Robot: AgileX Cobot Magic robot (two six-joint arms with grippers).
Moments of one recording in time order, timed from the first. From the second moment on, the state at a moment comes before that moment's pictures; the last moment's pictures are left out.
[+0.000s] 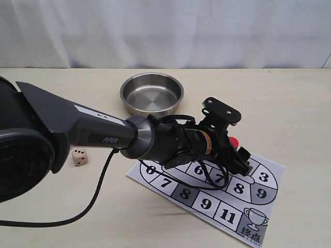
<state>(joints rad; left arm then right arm) -0.90 2.34 -1.47 0.34 -0.14 -0.39 -0.03 0.00 0.00 0.04 0.15 -0.12</state>
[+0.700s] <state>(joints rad) -0.90 2.08 -1.47 0.42 0.25 -0.39 -0.03 0.00 0.00 0.04 0.15 -0.12</state>
